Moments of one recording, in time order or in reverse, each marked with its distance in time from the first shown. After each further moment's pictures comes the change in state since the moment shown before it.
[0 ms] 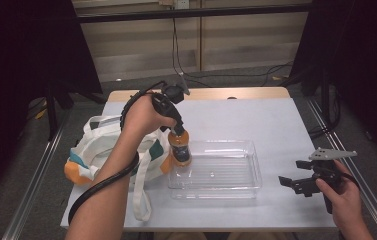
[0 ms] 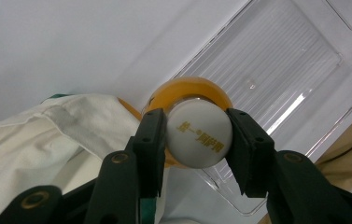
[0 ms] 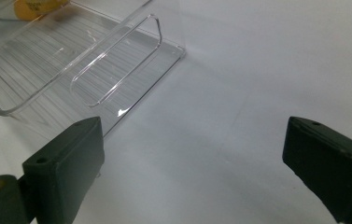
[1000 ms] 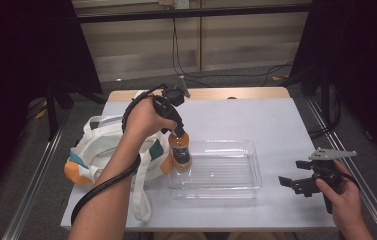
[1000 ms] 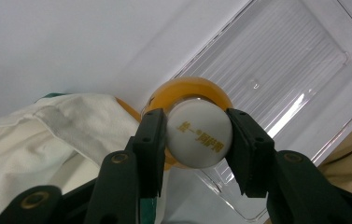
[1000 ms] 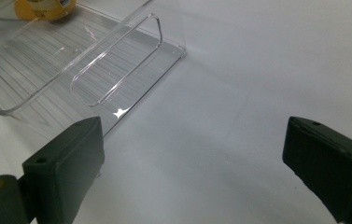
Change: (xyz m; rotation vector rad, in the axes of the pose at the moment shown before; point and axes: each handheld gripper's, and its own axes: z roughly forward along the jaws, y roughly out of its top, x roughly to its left) left arm 0.002 -0.001 0.011 0.011 -0.002 -0.014; right arm 0.000 0.000 0.000 0.002 0.000 -0.006
